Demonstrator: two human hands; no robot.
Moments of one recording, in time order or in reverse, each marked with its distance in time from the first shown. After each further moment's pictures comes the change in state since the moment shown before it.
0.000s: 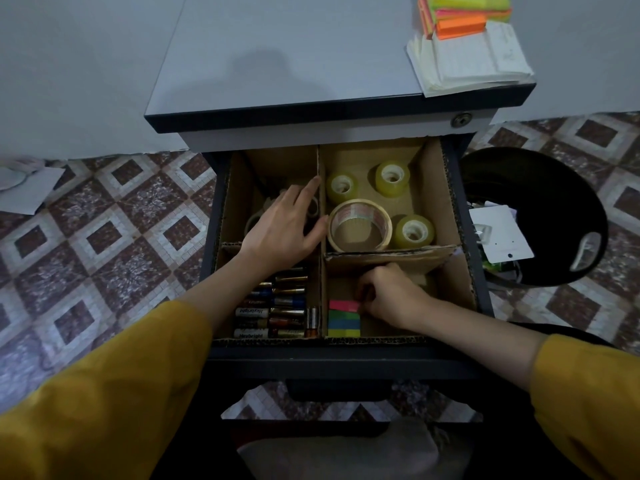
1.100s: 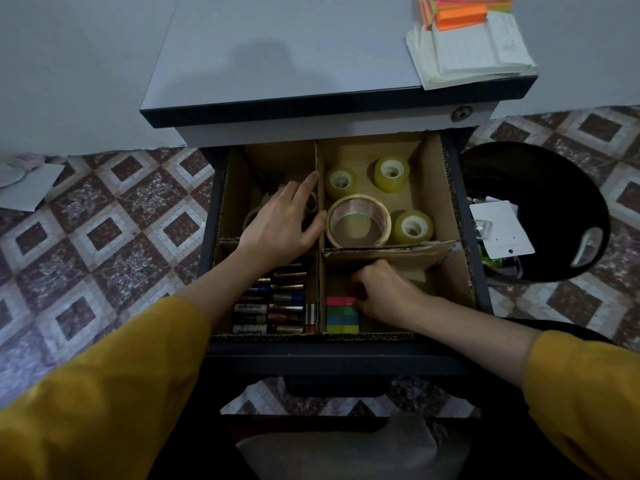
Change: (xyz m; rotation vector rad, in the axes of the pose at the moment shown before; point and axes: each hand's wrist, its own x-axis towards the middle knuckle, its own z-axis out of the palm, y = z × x) left_hand -0.001 0.002 0.001 0.017 0.031 0.013; right_hand 0.007 -0.001 0.008 -0.141 -0.007 -0.096
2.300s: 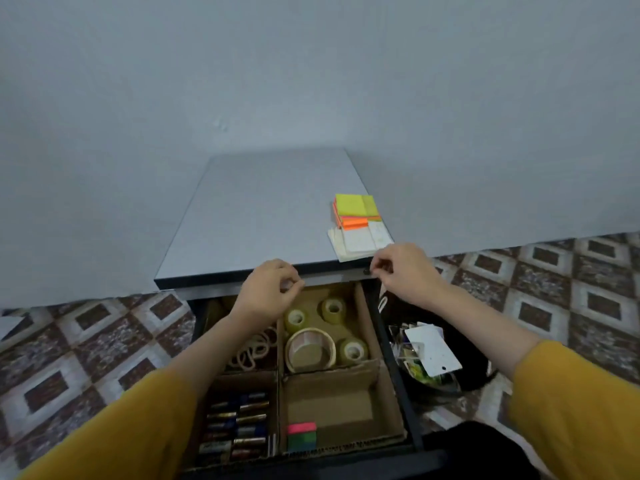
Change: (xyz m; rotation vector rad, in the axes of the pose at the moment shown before) left_hand 0.055 0.061 -0.083 -0.117 0.161 0.082; right_hand -0.067 0.018 -0.201 -0.076 0.687 0.073
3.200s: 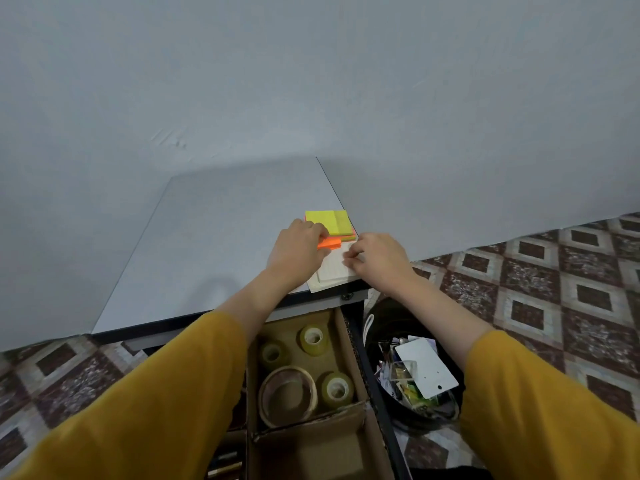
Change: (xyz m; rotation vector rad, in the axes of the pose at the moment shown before) left_hand 0.136 0.055 0.039 0.255 -0.040 0.119; right_hand 0.069 0.035 0.010 -0.092 0.095 0.078
